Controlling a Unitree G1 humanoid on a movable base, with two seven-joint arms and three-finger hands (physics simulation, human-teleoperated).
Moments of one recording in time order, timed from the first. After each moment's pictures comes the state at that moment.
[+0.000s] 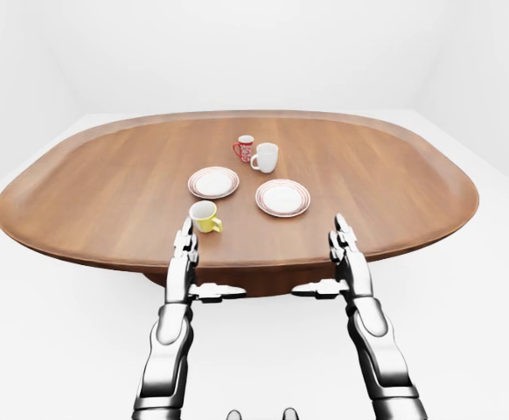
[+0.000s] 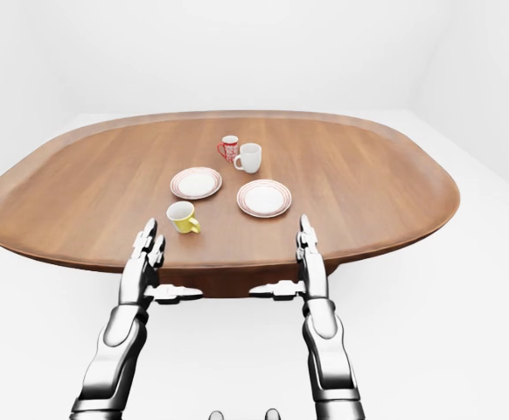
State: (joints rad) left arm 0.00 0.01 0.01 0.00 -0.01 0.00 -0.01; right arm 0.00 -0.01 -0.02 0.00 0.01 0.00 0.02
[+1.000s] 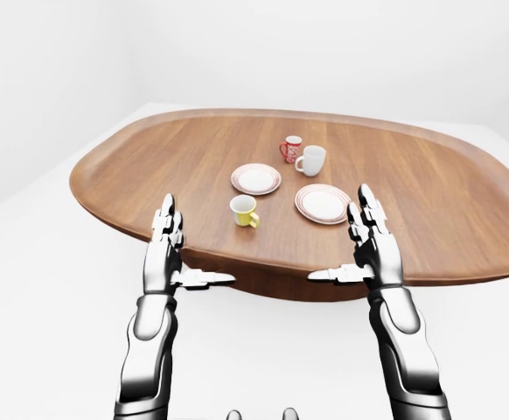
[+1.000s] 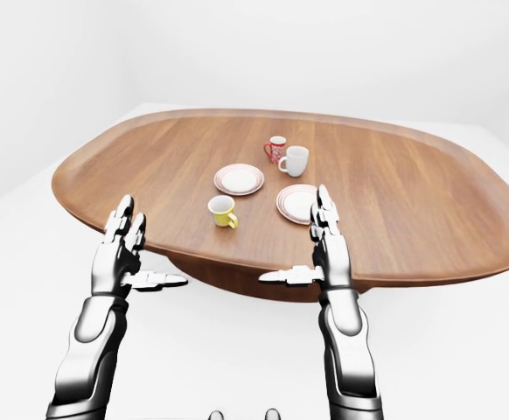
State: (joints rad) left arm -0.01 0.03 0.07 -0.24 -0.04 0.09 -0.05; right arm 0.00 -0.04 -0.08 -0.30 0.04 0.09 0.08
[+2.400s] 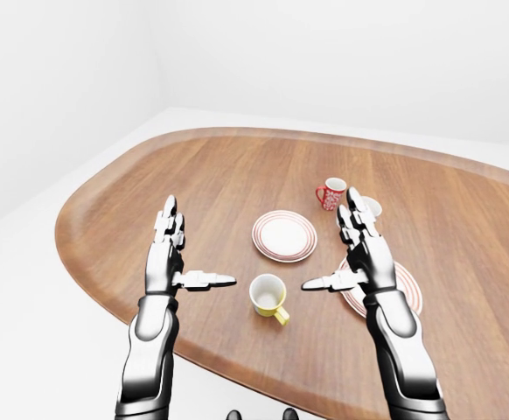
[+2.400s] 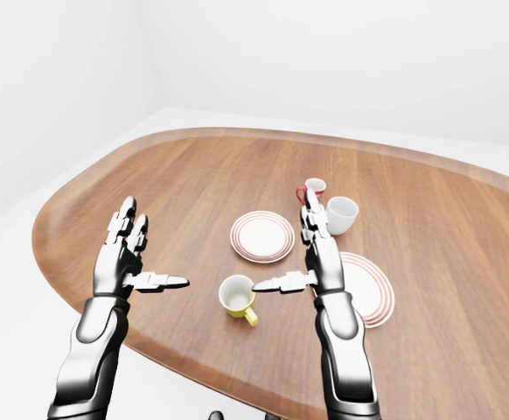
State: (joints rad) left arm 0.00 0.03 0.07 -0.23 -0.03 0.09 -0.06; right arm 0.03 -0.03 -0.05 -0.32 0.02 0.09 0.13
